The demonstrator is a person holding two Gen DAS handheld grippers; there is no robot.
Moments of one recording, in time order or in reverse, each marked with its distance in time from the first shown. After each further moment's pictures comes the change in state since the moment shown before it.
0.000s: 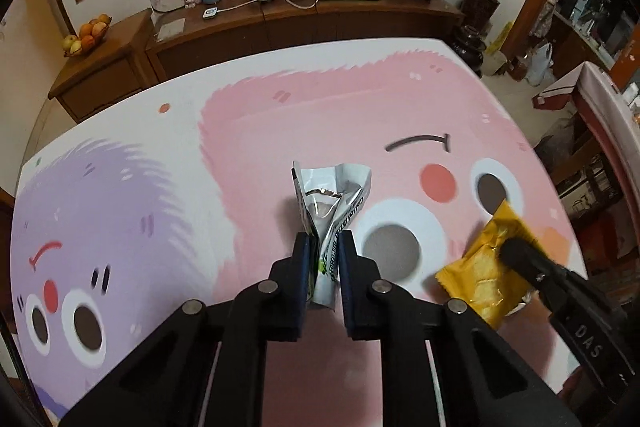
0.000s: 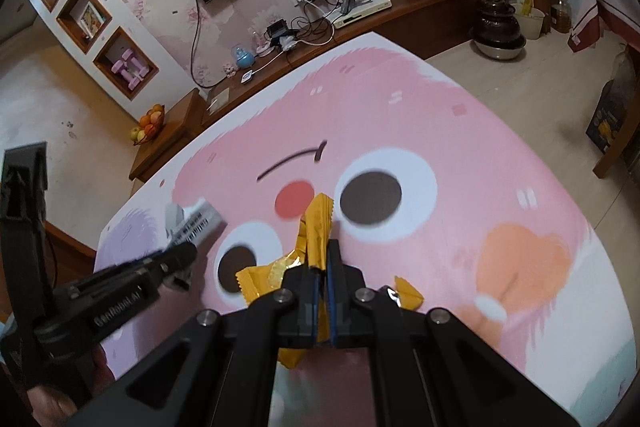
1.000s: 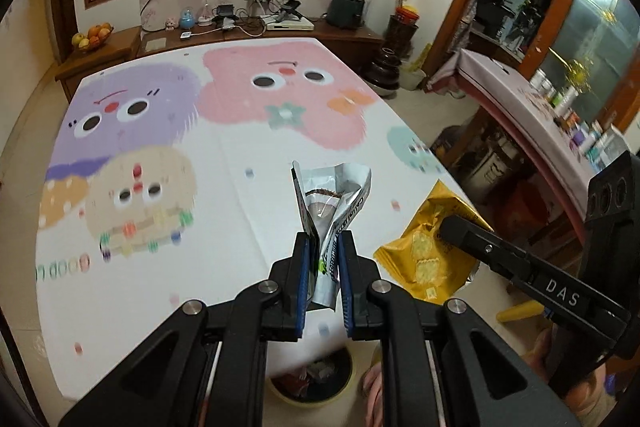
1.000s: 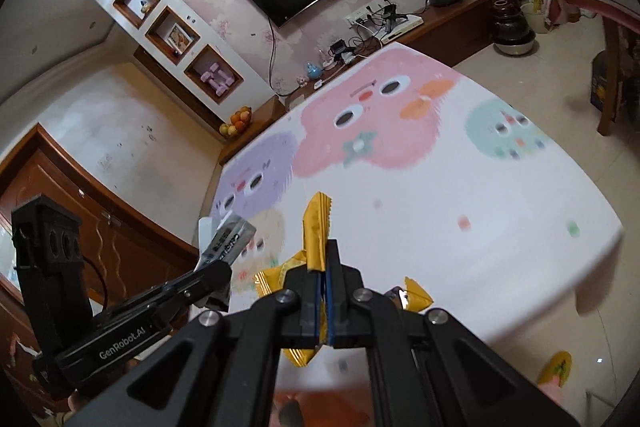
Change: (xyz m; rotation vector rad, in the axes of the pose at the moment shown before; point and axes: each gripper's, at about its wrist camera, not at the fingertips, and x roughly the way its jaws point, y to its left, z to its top) left arm -0.280 -0.066 -0.330 0.049 -0.156 -0.191; right arm -0.287 -0.005 -0.239 -0.002 -0.082 0.232
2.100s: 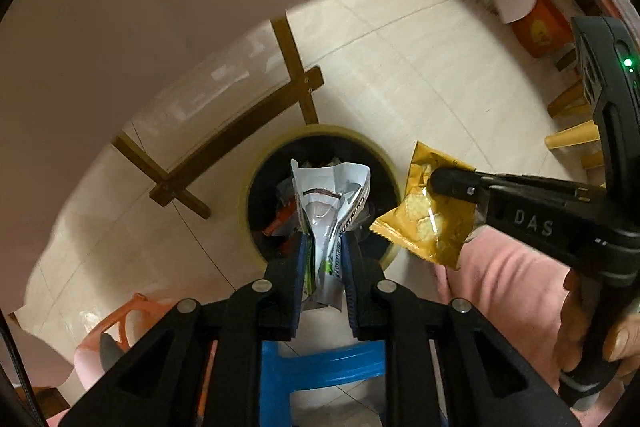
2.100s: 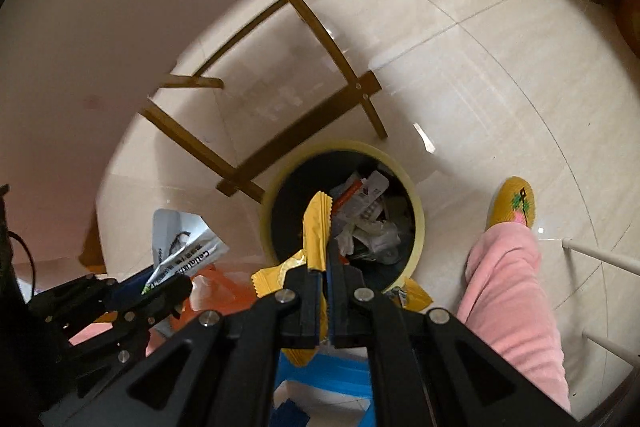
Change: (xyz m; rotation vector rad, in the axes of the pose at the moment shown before) left arm 0.227 -0.014 -0.284 0.212 0.537 0.024; right arm 0.123 -0.199 -0.263 0.195 0.460 -0.348
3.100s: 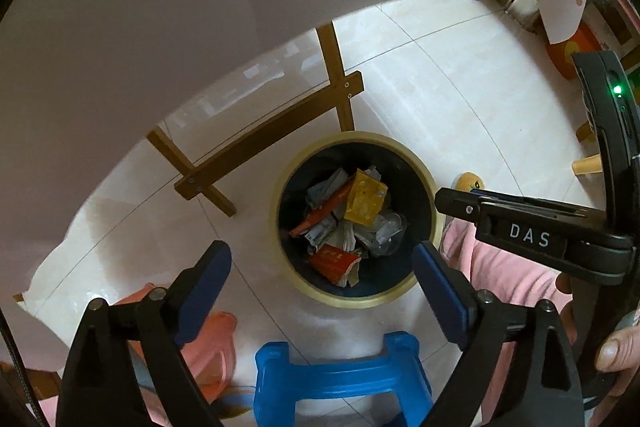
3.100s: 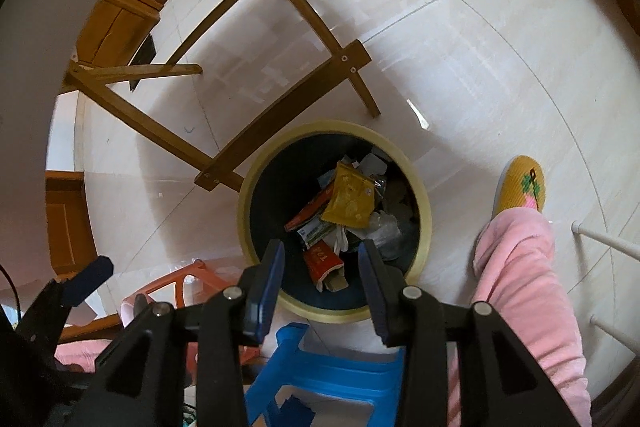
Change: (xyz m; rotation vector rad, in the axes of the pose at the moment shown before) left arm 0.000 0.028 0.004 -0.090 -0.037 0.090; right arm 0.043 -0.008 0.008 0.043 0.066 -0.012
